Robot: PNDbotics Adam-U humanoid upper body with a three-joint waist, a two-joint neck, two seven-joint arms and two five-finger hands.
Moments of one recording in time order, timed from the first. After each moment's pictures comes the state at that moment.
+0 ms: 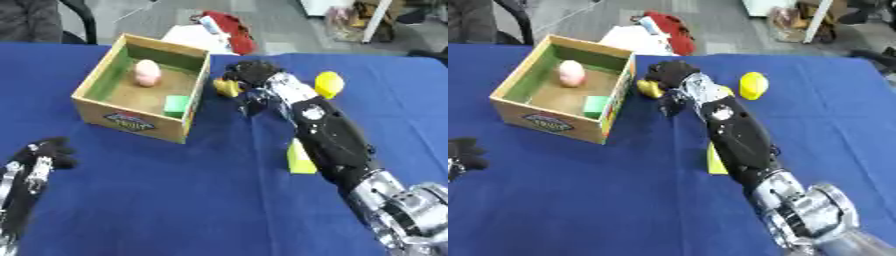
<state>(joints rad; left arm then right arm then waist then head) -0.16 0.22 -0.09 -1.72 -0.05 -0.06 -0.05 -1.04 -0.15 0.01 -0.65 1.67 -0.24 0.11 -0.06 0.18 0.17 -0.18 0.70</state>
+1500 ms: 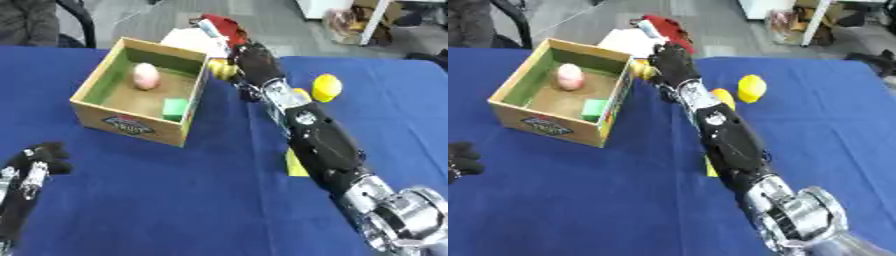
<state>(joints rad) -0.16 0.22 -0.09 -1.72 -0.05 -0.06 -0.05 -1.06 -0.14 0.00 -0.68 1.52 -0.12 -0.27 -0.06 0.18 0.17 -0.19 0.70</state>
